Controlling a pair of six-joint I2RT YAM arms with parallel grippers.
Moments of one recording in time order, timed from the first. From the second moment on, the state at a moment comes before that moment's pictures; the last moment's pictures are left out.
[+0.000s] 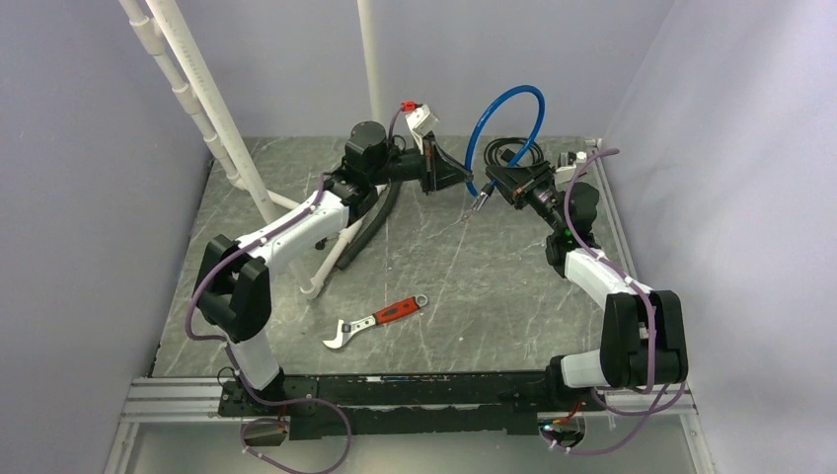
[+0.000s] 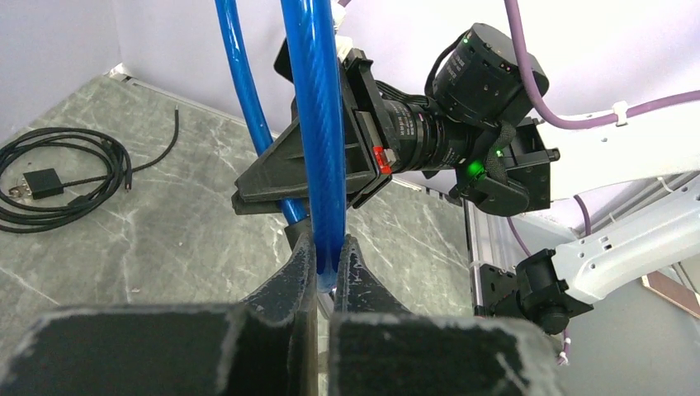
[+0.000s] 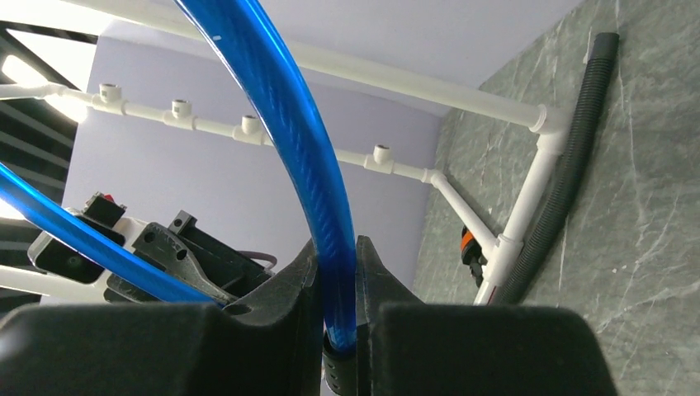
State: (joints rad) left arm -0.63 1.75 1.46 0.36 0.77 -0.36; right arm 0.06 1.37 0.70 0.80 -0.56 1.40
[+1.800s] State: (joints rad) left arm -0.66 2.01 1.91 -0.32 0.74 -0.17; right arm 0.12 1.38 0.72 0.77 -0.61 1.20
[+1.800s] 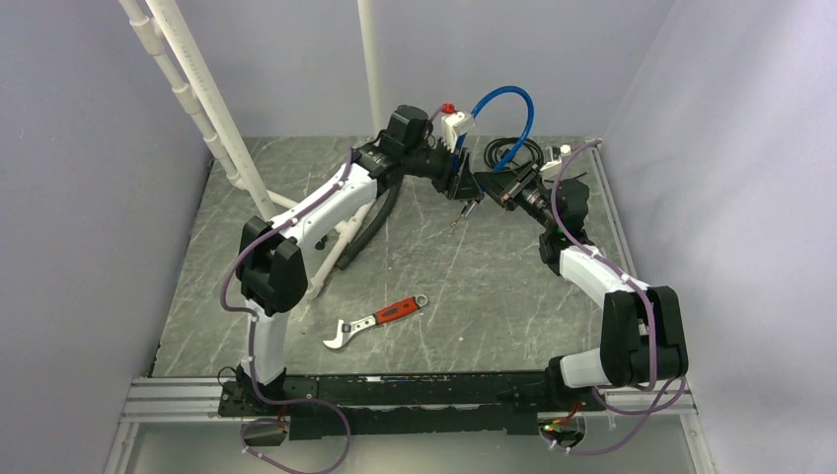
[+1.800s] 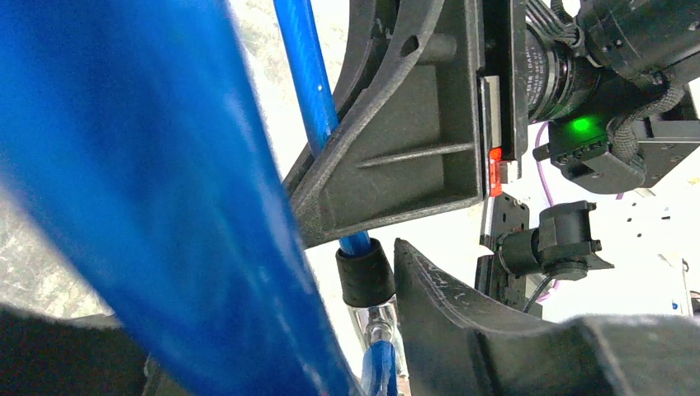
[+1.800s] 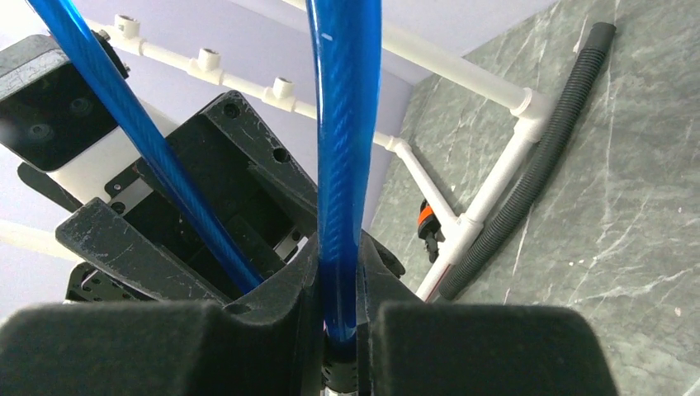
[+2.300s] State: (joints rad) left arm -0.66 2.07 2.00 -0.43 0.76 -0.11; right arm 0.14 1.39 0.74 0.74 -0.61 1.14
